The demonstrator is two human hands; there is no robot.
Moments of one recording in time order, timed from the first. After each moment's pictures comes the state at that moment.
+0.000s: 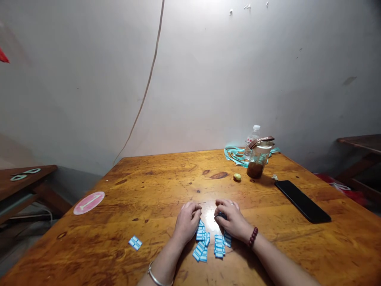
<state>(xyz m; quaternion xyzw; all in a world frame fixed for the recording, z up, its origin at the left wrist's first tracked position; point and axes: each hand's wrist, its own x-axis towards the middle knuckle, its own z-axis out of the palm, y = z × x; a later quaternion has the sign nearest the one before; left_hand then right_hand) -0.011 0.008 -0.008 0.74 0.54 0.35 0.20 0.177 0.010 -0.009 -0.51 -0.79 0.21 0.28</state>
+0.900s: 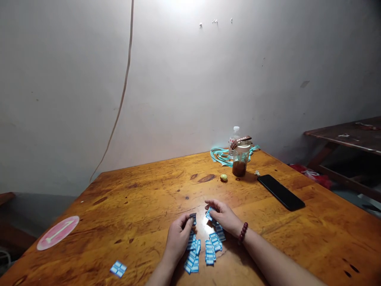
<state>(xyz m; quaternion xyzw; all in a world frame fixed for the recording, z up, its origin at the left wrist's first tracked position) 0.000 0.000 -0.006 0.66 0.50 0.41 0.38 0.178 0.025 -0.027 -0.45 -0.56 0.52 0.46</state>
